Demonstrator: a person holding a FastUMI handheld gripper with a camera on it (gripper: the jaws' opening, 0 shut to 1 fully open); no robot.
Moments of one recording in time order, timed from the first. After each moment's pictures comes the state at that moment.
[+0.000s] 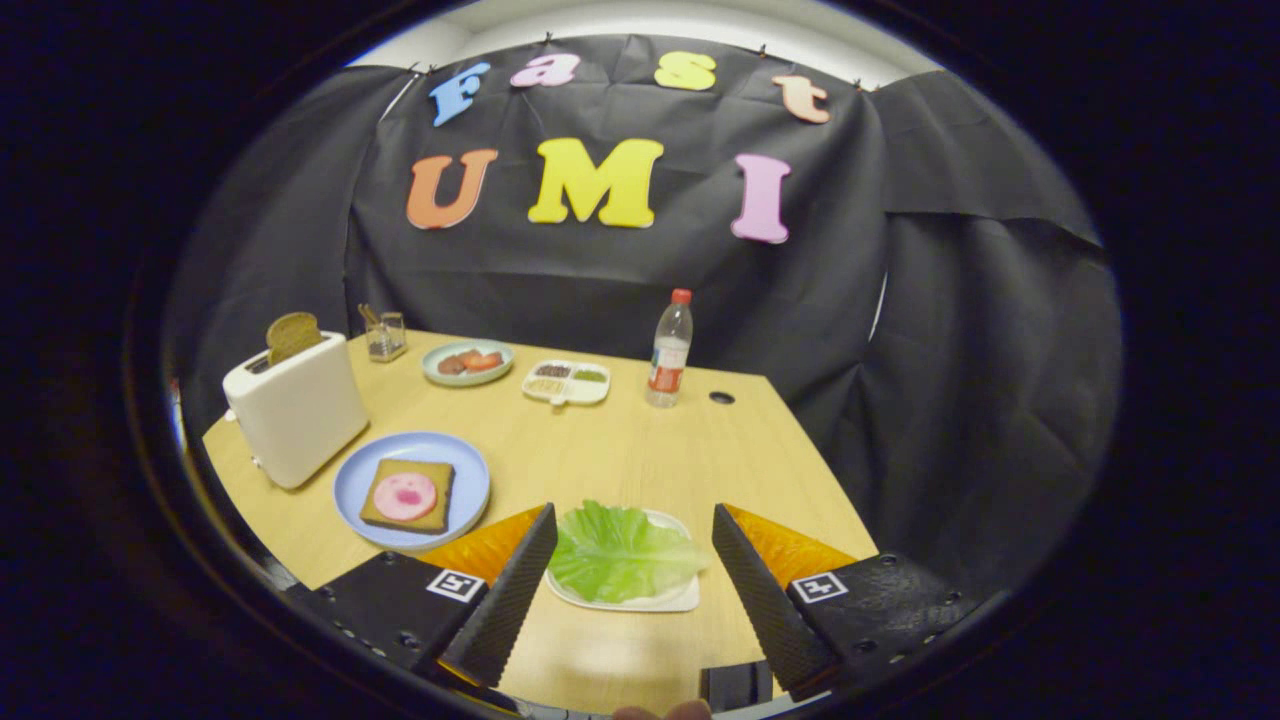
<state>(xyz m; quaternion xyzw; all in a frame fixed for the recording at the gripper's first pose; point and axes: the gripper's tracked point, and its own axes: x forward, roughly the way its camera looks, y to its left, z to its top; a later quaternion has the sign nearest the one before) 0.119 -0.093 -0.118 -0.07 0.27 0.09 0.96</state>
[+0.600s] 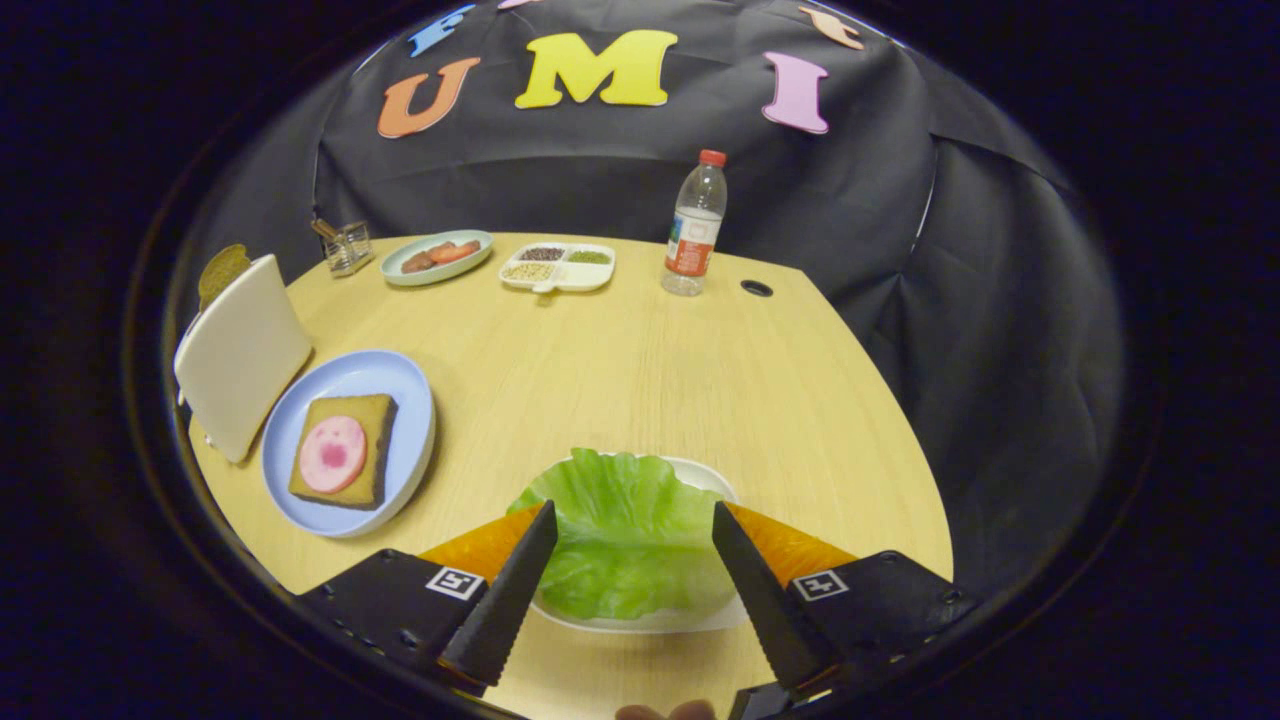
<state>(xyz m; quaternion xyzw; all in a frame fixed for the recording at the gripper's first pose) 0.176 -0.073 -0.217 -0.08 0.41 0.08 0.91</state>
